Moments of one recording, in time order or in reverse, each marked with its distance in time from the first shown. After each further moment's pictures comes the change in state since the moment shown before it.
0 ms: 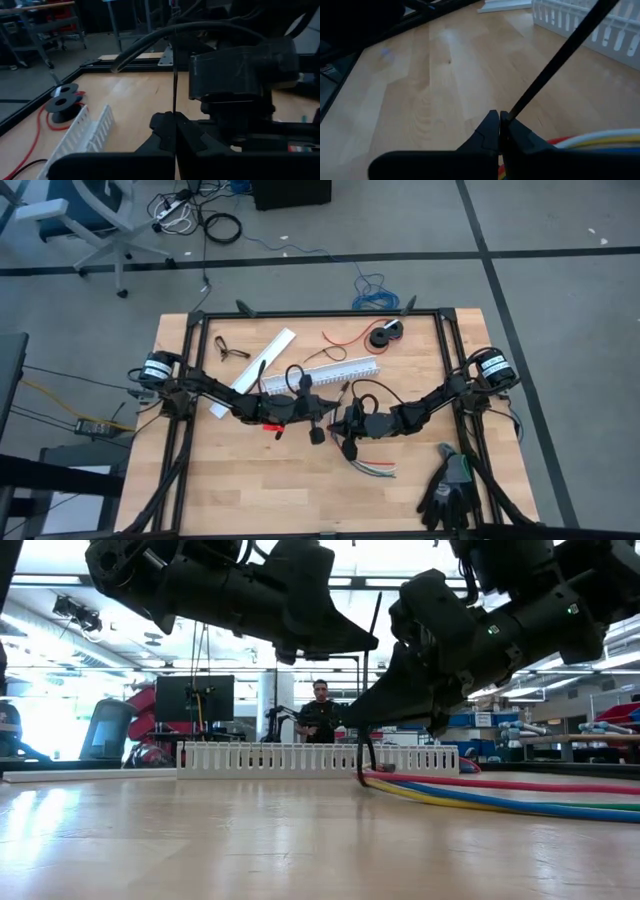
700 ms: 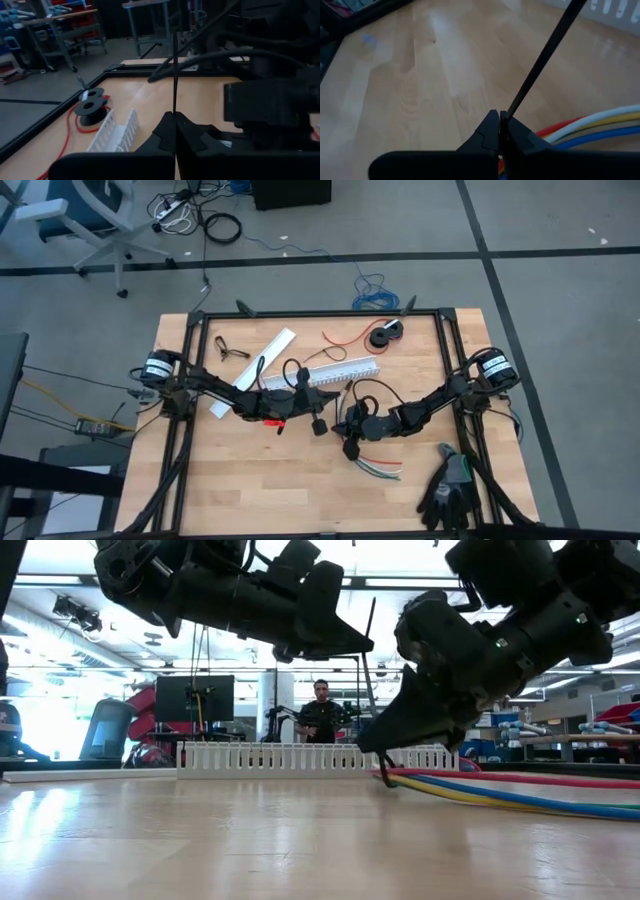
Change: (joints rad) left arm 0.045 0.002 -0.002 0.059 -0.074 0.053; right arm 0.019 -0.002 0.002 -0.182 -0.015 0.124
